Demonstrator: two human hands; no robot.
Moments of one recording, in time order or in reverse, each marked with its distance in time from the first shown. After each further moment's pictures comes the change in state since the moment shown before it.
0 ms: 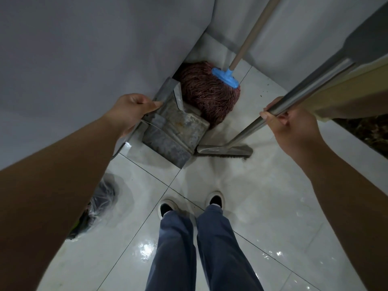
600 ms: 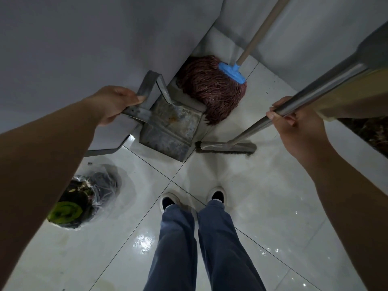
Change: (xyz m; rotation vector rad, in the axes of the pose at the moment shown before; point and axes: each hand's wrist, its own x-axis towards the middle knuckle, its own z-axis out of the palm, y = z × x) left_hand -0.001 -0.010 -0.056 0.220 -0.024 -0.190; right_hand -0.015 -0.005 0.014 0.155 0.049 0.006
